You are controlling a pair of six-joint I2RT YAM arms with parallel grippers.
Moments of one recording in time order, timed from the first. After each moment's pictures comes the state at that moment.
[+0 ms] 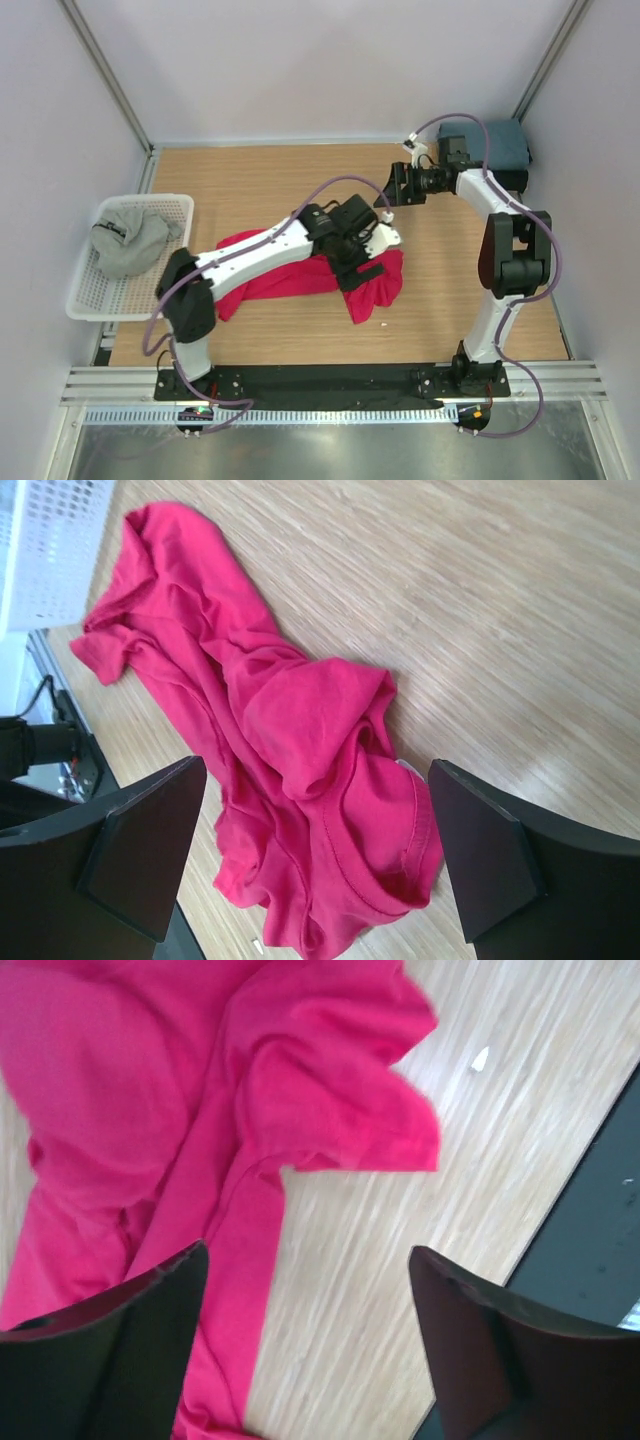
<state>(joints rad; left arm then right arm) -0.99 1.90 1.73 -0.93 0.14 0.25 0.04 1.91 1.49 -0.53 -0.91 -0.04</state>
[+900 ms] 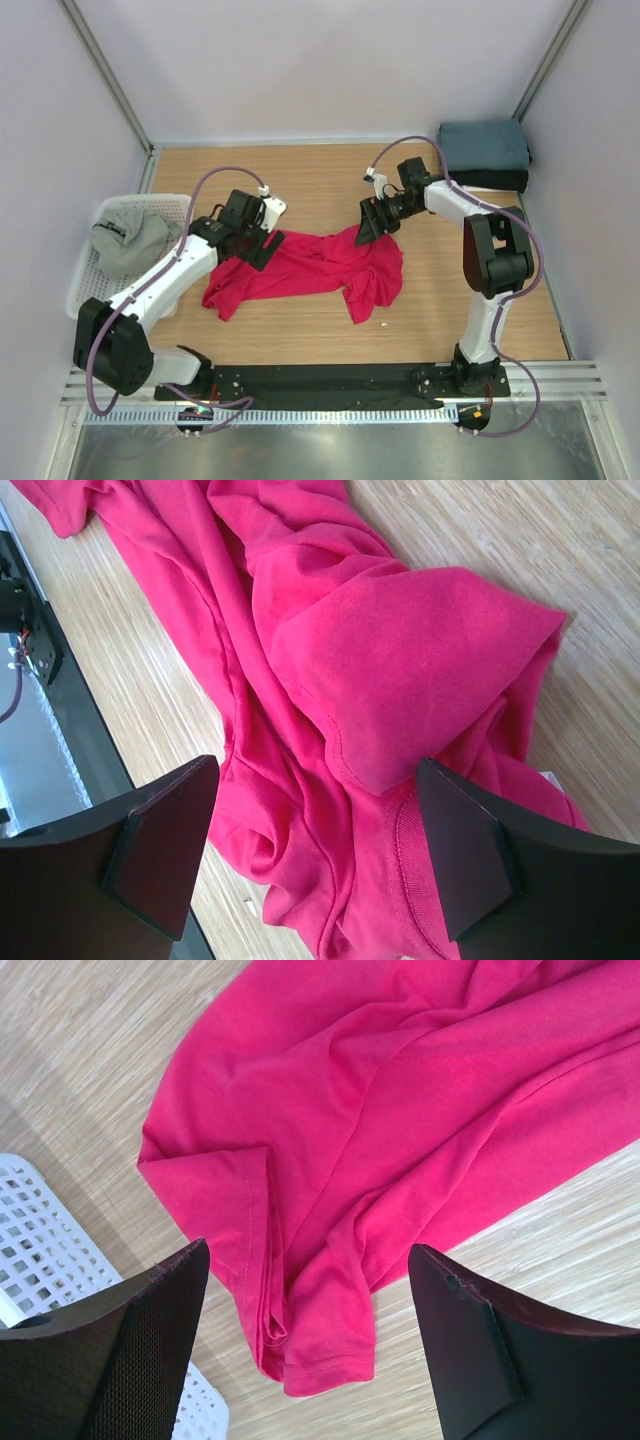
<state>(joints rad) -0.48 1.35 1.04 -0.68 -0.11 0.22 0.24 1.94 1.39 -0.65 -0.84 -0.26</state>
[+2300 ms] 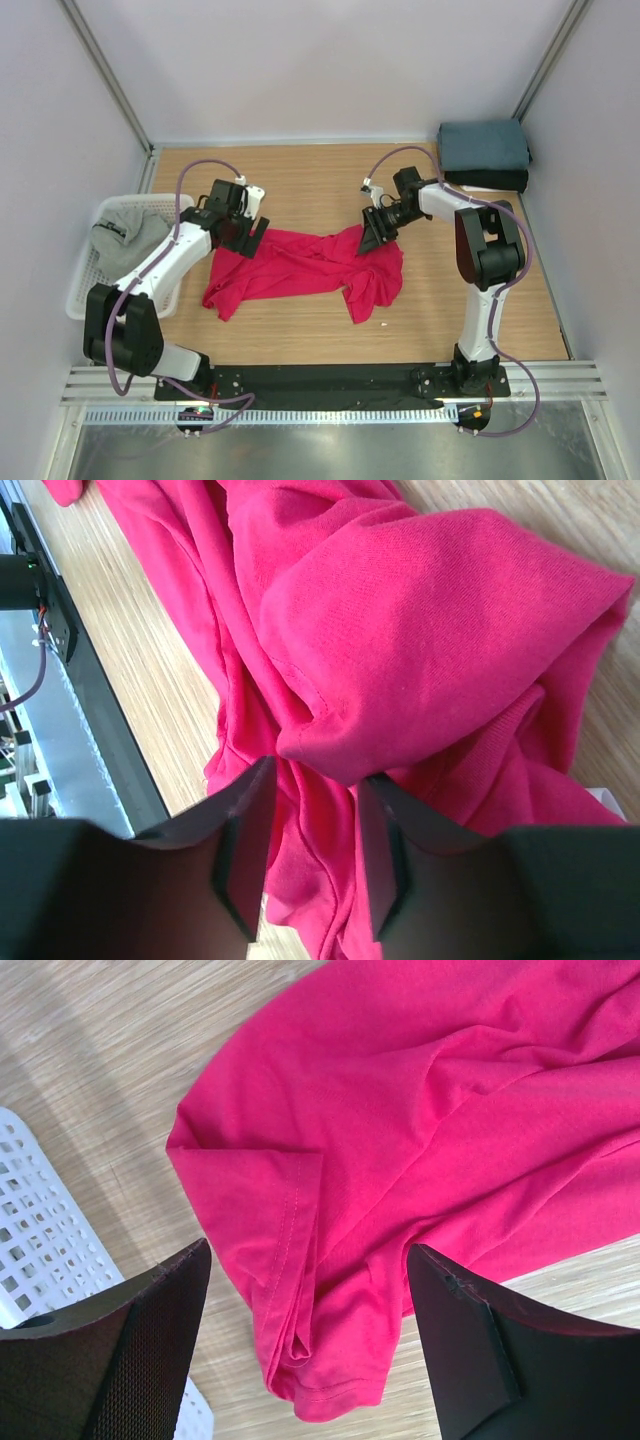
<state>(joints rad) -0.31 1.43 1.07 -0.64 -0.05 0.16 0.25 2.03 1.38 -0.70 -0.88 -0.29</state>
